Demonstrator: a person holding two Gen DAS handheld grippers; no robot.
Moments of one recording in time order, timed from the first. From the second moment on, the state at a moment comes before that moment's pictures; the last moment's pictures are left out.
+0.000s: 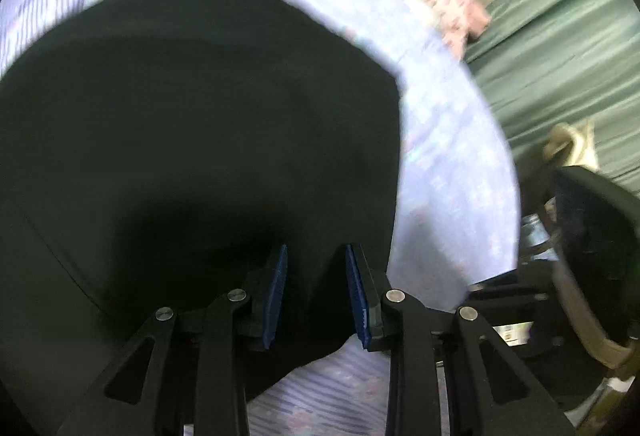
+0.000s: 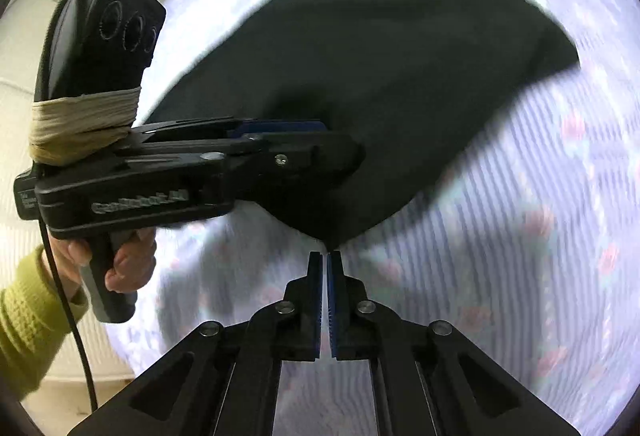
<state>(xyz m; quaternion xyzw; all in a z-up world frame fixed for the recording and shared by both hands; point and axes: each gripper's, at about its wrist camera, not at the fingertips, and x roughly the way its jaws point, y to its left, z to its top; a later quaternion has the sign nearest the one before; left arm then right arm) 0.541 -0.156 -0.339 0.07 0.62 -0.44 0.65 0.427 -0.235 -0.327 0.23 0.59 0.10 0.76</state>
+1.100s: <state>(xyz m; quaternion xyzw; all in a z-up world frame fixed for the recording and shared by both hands) 0.491 -0.009 -0.198 0.06 0.43 -0.17 0.88 0.483 -0.235 -0.215 0.09 0.47 0.01 0.88</state>
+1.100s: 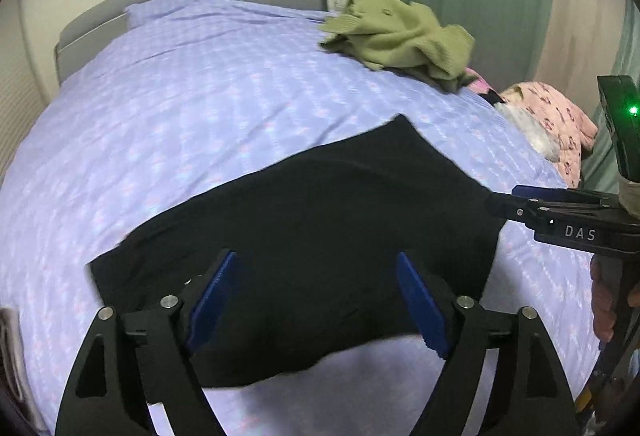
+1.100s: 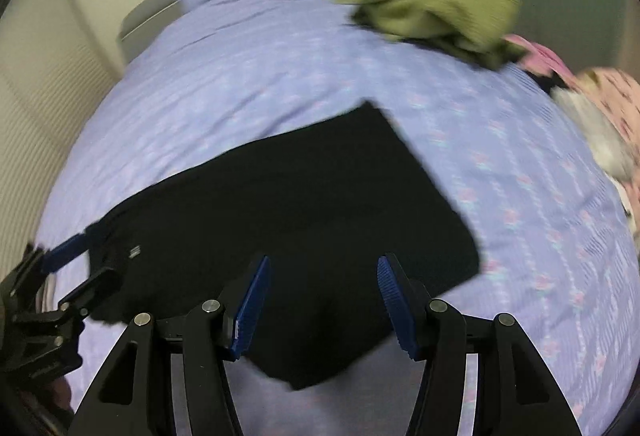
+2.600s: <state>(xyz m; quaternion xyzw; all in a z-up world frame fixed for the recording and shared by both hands) 0.616 0.257 -0.311 -0.17 0.54 -0.12 0.82 0.545 0.056 -0.268 -0.06 0.53 0.12 0.84</state>
